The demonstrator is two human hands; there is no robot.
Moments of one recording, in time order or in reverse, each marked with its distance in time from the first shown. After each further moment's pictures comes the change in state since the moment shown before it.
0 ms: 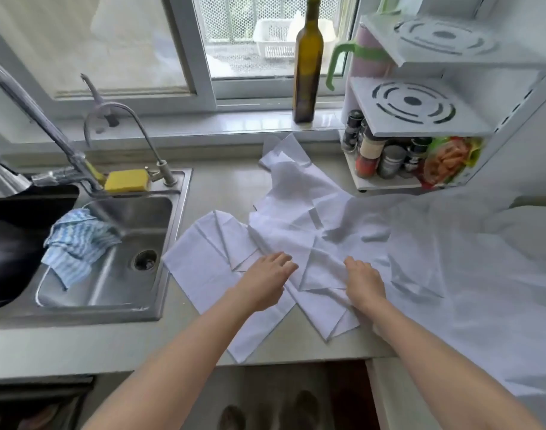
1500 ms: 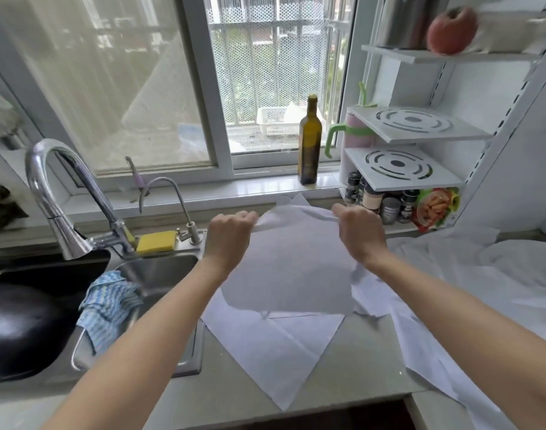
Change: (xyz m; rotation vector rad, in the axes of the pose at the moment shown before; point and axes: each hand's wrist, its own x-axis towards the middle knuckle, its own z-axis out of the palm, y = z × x) left_hand -0.053 -0.087 -0.178 0.379 0.655 -0.213; right_hand -0.003 -0.112 -0.192 -0.079 0.674 -0.159
